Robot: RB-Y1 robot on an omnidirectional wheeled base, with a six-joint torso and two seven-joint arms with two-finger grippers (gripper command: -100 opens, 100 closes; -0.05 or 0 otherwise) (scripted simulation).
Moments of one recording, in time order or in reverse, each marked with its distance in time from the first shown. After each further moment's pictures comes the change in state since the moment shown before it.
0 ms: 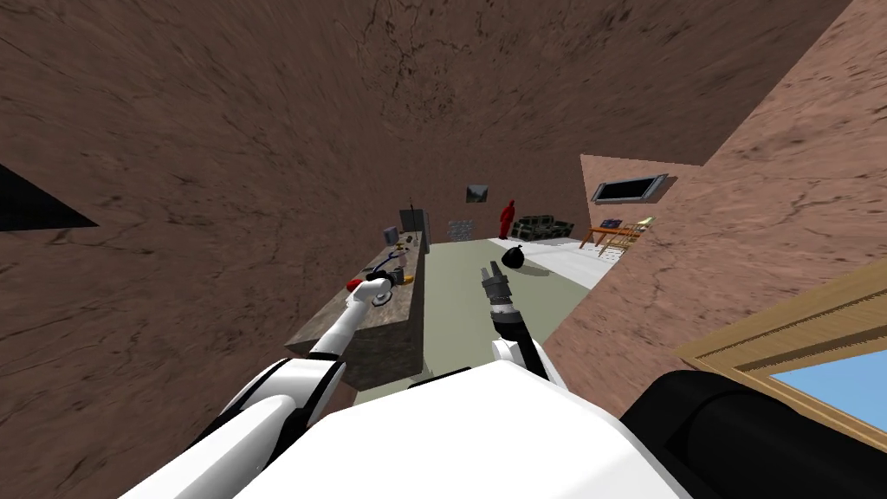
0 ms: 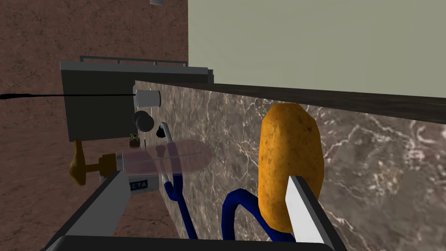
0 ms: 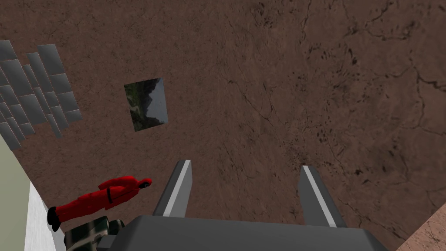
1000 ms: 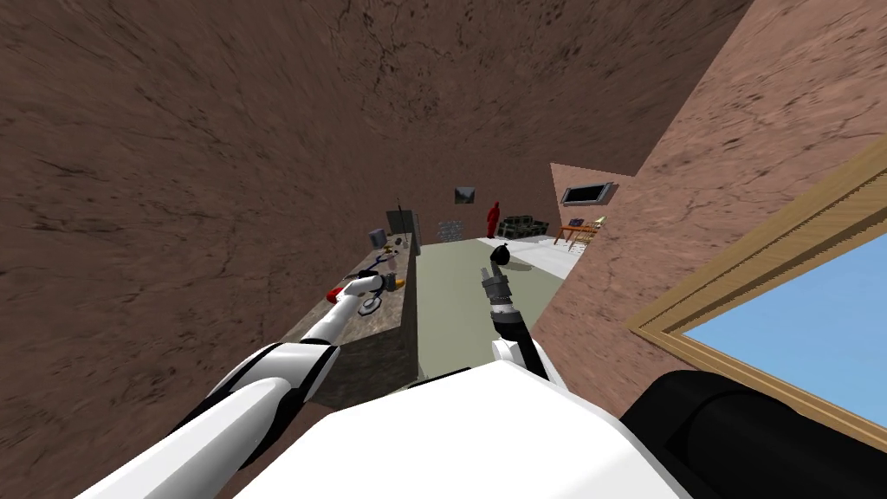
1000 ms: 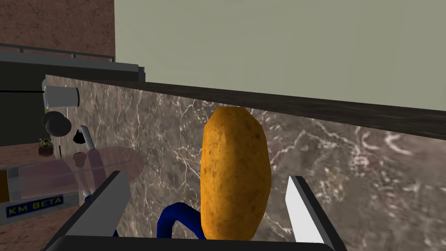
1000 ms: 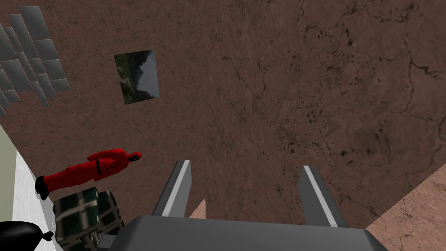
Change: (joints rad) left arm -0.112 0.092 -0.011 0.249 0.142 0.166 0.044; right arm 0.000 0.000 0.000 0.000 0.000 0.000 0.000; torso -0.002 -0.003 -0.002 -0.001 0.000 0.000
